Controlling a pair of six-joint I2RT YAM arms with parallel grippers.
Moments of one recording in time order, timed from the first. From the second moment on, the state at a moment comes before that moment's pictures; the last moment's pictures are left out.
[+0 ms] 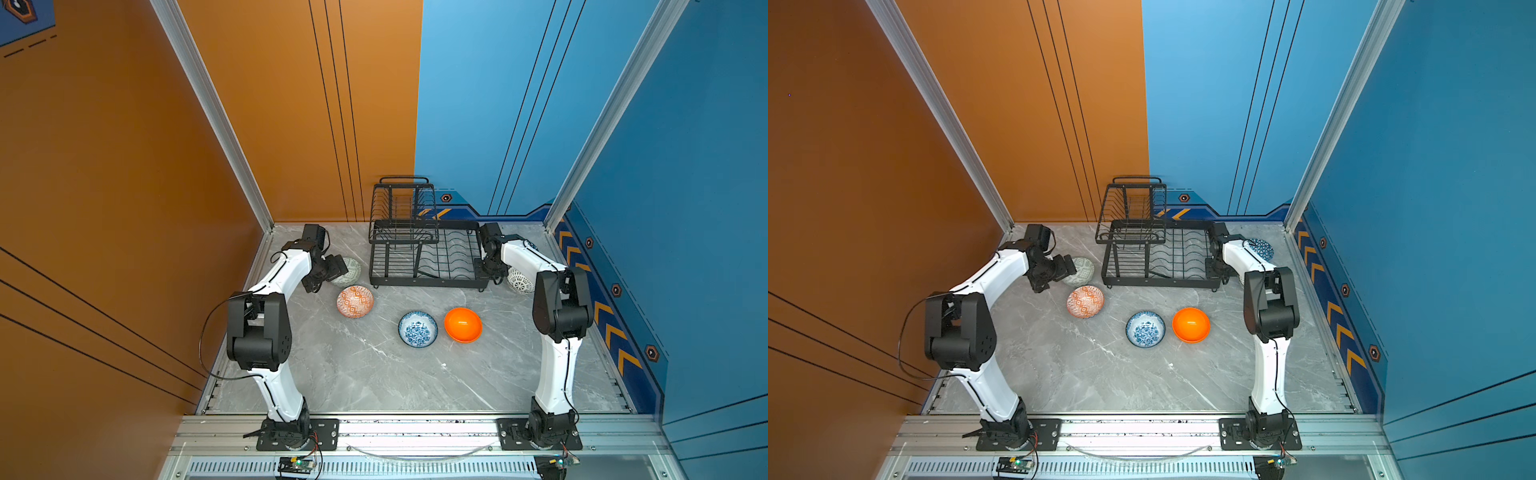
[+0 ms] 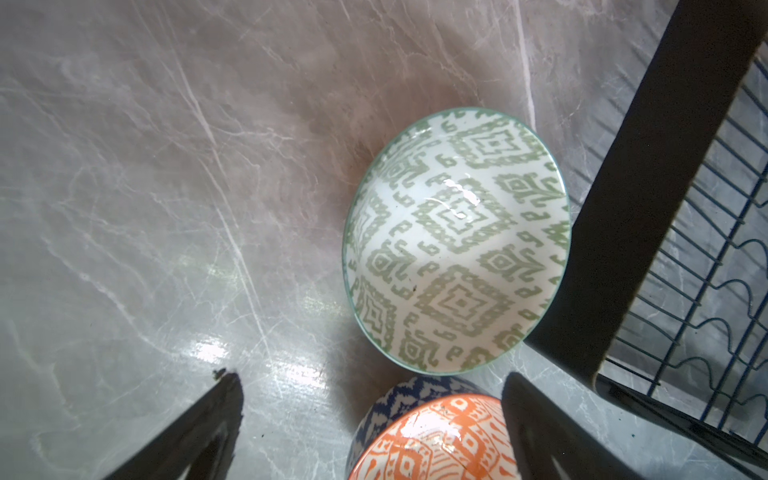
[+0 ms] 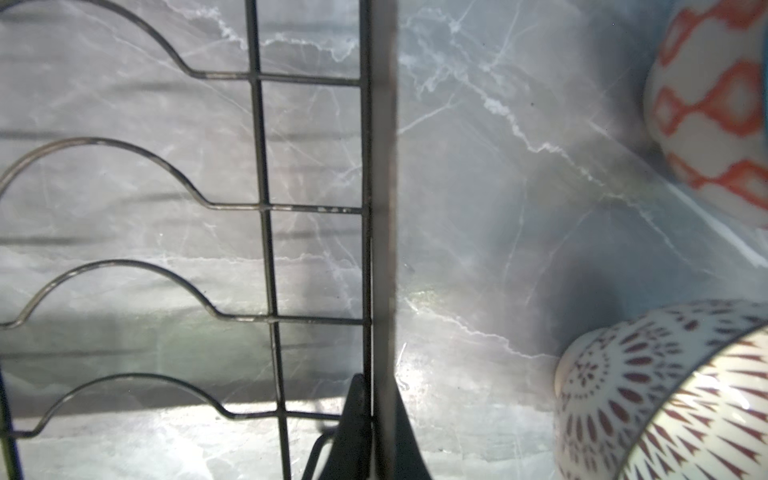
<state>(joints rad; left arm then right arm) -0.05 1.81 1.42 -0.79 0.08 -0.56 0.16 2.12 1.65 -0.81 0.15 0.14</state>
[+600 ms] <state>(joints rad) -0.05 1.78 1.36 -0.81 0.09 -0.57 0.15 2.12 1.65 -0.78 0.11 0.02</state>
